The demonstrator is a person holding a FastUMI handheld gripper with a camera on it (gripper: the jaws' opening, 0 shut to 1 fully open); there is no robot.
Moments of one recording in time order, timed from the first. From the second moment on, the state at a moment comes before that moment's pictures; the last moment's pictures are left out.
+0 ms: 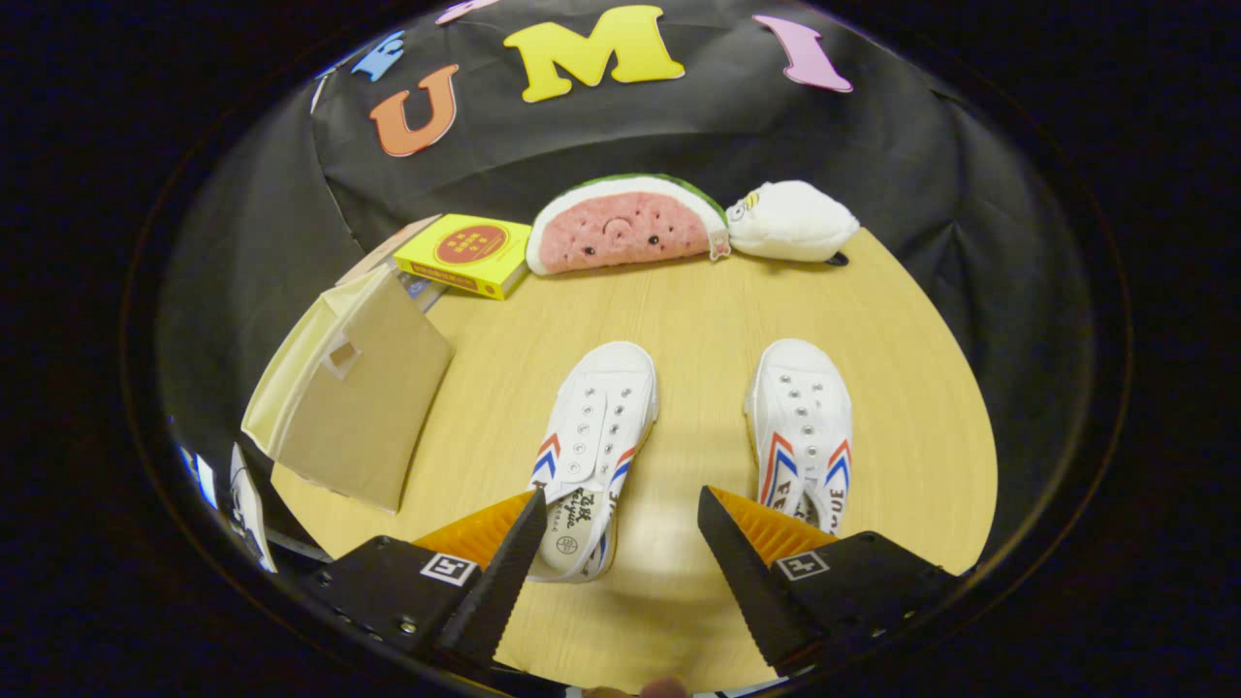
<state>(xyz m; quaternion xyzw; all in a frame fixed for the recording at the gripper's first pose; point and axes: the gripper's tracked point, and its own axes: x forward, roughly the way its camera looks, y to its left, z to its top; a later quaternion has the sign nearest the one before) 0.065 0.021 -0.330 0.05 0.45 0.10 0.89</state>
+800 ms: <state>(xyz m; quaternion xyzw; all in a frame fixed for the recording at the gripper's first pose) 0.092 0.044 -0.371 0.14 0.54 0.08 0.83</state>
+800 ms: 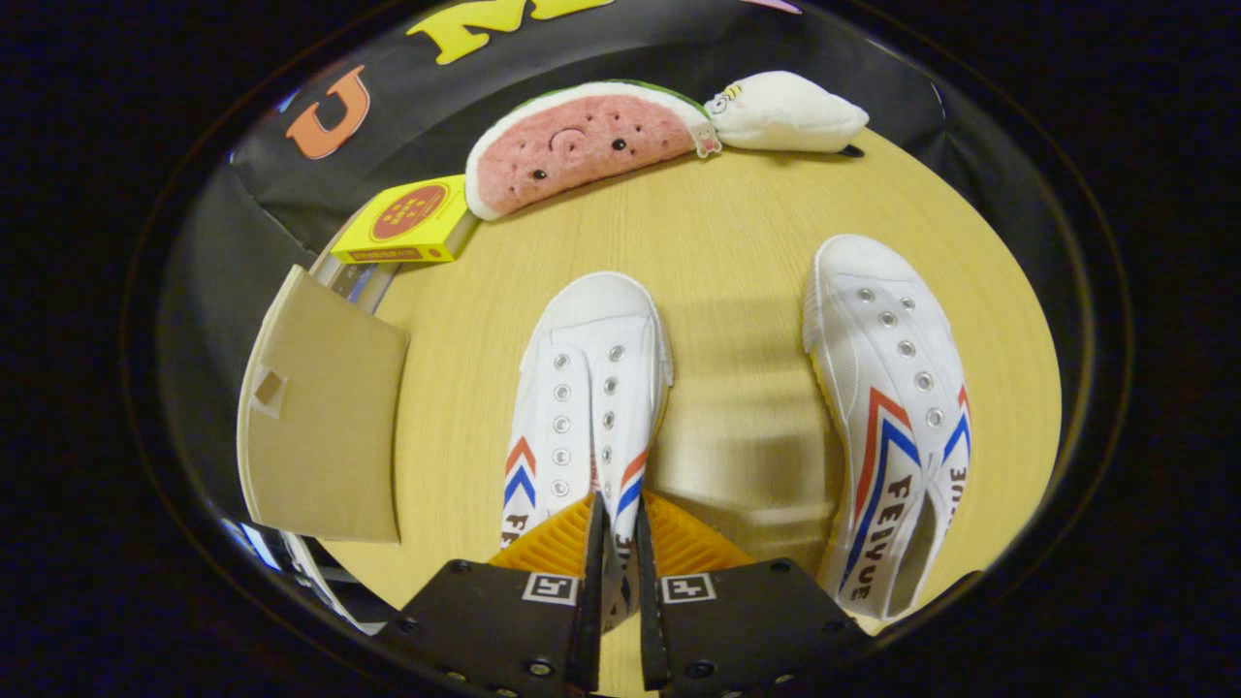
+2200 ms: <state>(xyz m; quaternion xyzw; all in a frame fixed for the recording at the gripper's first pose) 0.045 0.133 -0.199 0.29 0.49 0.13 0.81</state>
